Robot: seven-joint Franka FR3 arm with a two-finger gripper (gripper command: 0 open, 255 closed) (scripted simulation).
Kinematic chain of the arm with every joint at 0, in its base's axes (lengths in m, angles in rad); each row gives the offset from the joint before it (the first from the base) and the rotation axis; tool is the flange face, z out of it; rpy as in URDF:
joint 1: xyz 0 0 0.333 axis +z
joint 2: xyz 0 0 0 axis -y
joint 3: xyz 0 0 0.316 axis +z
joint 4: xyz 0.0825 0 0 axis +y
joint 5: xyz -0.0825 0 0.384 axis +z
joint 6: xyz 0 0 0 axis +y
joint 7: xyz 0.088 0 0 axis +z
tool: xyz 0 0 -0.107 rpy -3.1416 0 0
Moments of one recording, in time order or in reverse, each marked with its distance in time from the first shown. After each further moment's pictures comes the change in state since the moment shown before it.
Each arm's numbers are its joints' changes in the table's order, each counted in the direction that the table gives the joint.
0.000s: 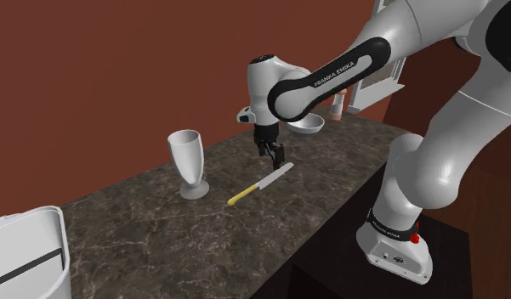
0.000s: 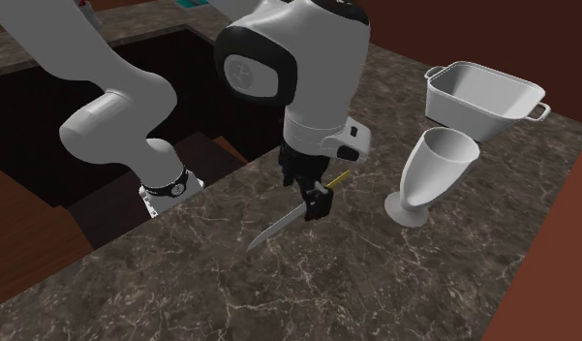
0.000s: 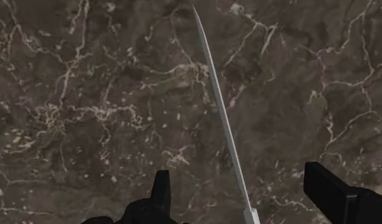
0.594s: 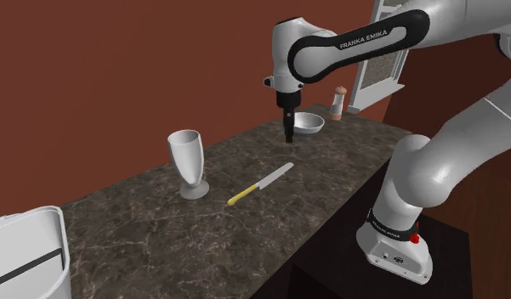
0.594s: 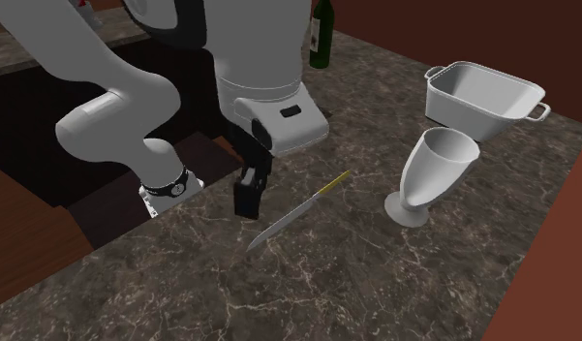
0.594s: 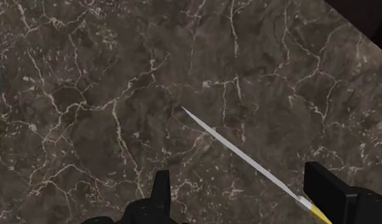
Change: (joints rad) arm -0.166 0.210 -0.002 -0.039 0.008 0.248 -0.442
